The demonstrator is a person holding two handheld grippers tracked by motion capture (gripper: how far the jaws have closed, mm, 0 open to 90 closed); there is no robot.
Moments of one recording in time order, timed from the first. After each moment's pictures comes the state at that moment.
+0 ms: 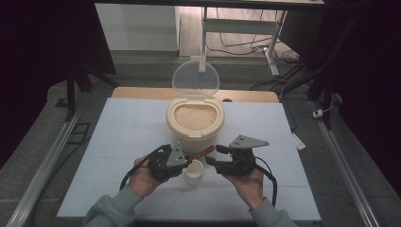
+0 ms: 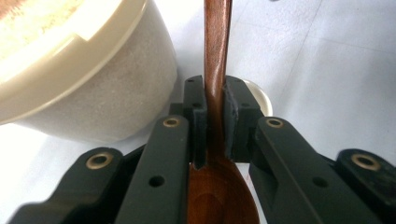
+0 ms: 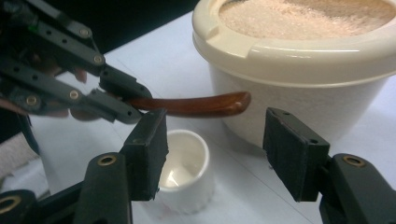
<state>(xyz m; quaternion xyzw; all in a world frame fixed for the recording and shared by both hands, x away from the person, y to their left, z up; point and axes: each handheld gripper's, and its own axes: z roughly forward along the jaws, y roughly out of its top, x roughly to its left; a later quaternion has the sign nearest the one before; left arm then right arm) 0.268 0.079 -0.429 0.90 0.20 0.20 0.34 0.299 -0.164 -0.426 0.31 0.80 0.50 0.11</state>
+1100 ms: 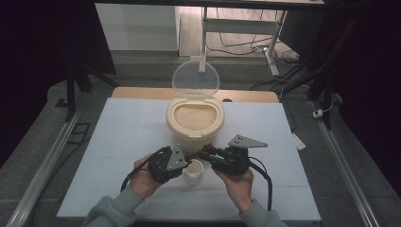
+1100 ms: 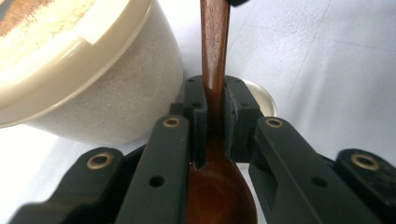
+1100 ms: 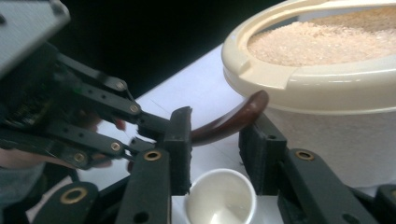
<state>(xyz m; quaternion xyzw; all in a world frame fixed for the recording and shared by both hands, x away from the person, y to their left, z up) 0.264 0.078 -0.433 0.89 0.20 0.22 0.33 0.300 -0.152 -0.433 0.33 0.74 0.58 0.04</state>
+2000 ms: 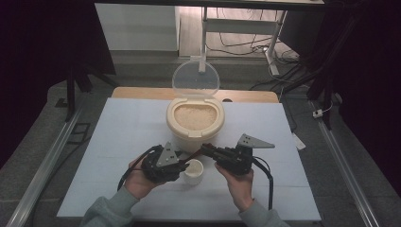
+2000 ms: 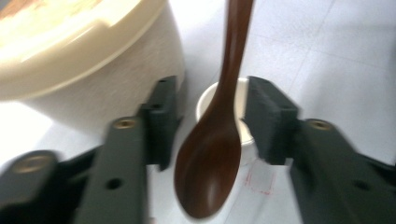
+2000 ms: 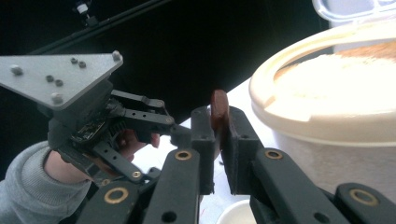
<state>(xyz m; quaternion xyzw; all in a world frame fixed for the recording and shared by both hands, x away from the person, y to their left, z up) 0.264 0.104 -0.436 0.87 0.25 0.19 0.38 0.303 -0.164 -0.432 0.30 0.70 0.65 0.00</state>
